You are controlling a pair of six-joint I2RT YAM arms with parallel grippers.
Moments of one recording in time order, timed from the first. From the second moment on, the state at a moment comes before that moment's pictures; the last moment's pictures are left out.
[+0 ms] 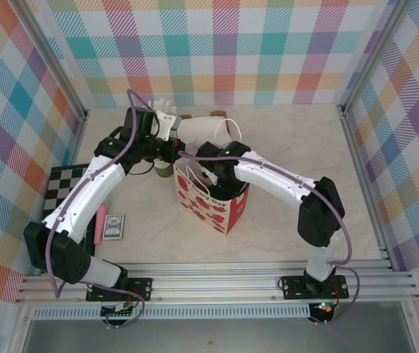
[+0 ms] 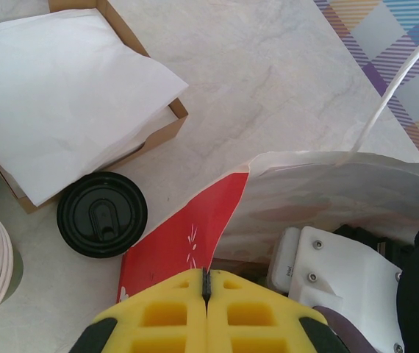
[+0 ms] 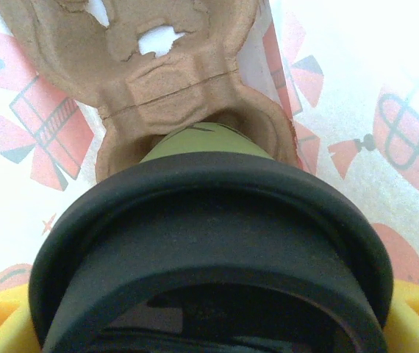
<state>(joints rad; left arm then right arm) -0.37 1.43 1.42 -0.71 0.38 -0.13 0.86 1.88 1.67 -1.28 0.02 0.21</state>
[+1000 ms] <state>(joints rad) -0.37 1.44 1.42 -0.71 0.39 -0.13 0.85 1.88 1.64 -1.28 0.00 0.24</state>
